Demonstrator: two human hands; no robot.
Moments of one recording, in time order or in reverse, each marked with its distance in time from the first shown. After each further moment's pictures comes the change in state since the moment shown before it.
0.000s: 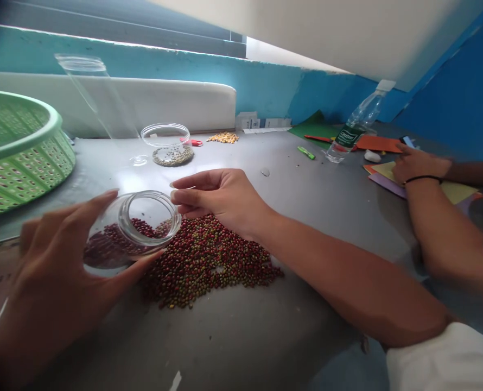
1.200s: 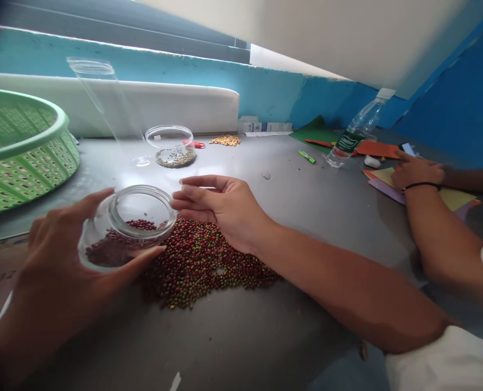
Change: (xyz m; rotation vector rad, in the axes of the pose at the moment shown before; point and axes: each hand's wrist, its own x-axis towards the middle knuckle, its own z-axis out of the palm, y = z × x) left_hand 0.003 0.001 0.001 -0.089 -0.014 -0.113; right_hand -0.006 0.002 0.013 0.250 0.087 0.076
